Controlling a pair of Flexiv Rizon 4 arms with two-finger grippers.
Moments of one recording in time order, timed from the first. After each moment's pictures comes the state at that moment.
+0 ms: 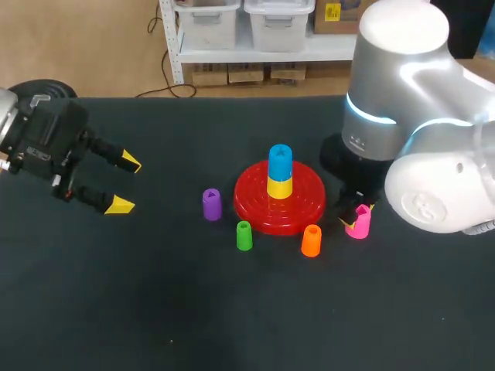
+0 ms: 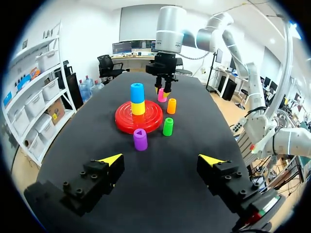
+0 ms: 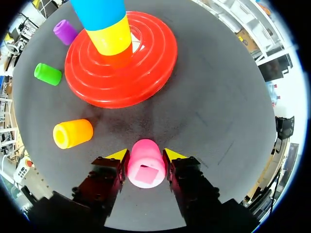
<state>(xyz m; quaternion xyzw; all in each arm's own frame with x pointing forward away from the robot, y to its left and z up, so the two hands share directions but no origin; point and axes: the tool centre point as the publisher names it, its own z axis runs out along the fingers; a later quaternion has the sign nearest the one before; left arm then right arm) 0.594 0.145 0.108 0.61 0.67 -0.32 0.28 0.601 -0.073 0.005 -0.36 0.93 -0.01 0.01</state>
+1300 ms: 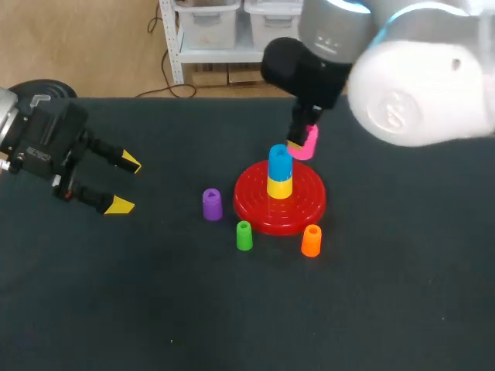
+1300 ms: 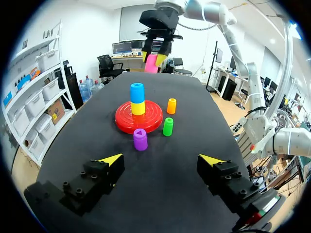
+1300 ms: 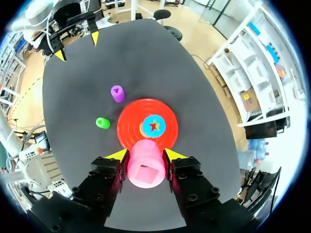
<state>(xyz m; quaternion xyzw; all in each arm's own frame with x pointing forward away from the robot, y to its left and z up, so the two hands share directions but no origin) 0.594 0.145 0.108 0.61 0.67 -0.32 0.28 0.649 0.032 0.158 -0.52 0.85 0.02 0.10</state>
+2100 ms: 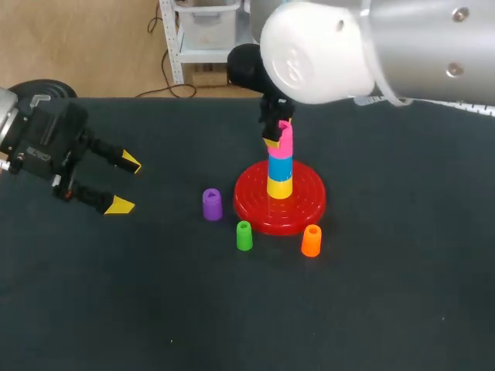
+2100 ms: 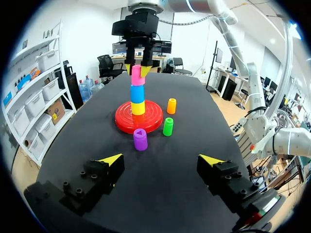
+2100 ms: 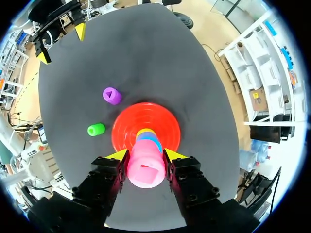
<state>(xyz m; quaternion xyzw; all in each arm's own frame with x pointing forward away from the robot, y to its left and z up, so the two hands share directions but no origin) 0.594 0.145 0.108 0.61 0.67 -0.32 0.28 0.681 0.060 0.132 -0.54 0.84 0.01 0.02</state>
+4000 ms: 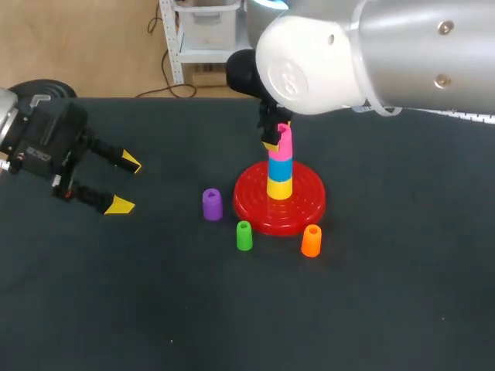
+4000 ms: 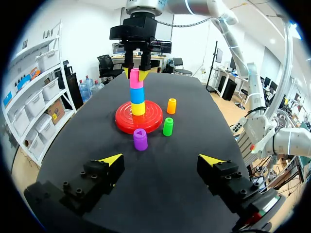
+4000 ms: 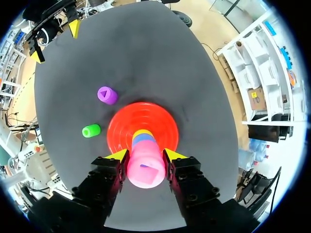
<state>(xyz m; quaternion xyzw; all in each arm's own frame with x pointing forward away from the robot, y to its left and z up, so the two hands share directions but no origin) 0.594 0.145 0.108 0.61 0.67 -0.32 0.28 0.684 0.060 0.121 -0.54 0.84 -0.01 0.03</state>
